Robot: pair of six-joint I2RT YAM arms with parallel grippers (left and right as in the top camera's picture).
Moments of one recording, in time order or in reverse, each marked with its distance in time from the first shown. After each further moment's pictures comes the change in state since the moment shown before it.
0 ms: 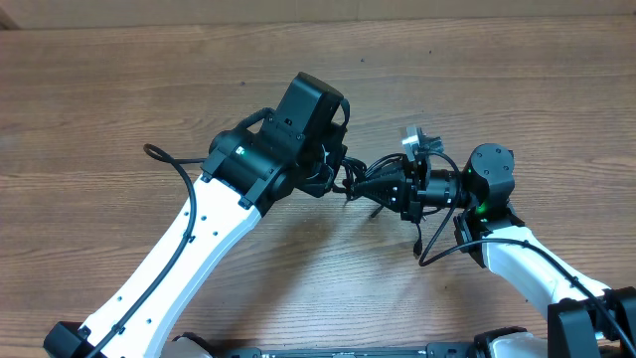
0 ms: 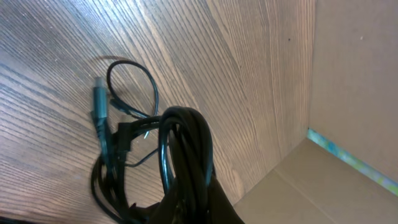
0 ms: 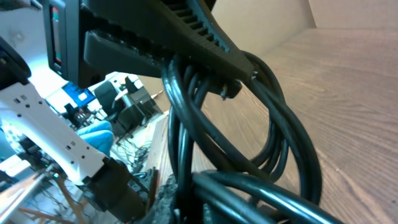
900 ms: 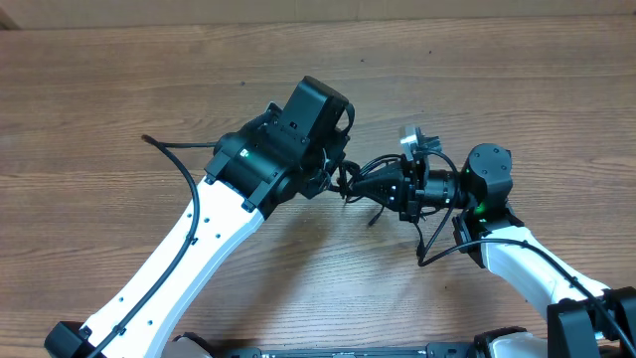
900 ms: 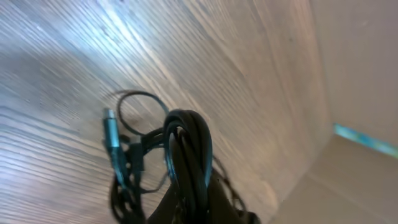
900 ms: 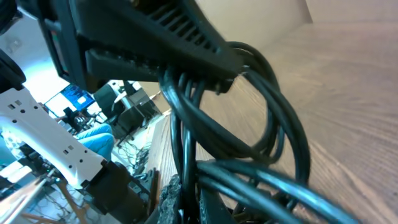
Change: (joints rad) left arm -0.013 0.000 0.000 -0.036 -0.100 0.206; right arm 0.005 0.000 0.000 -0.031 0.024 0.007
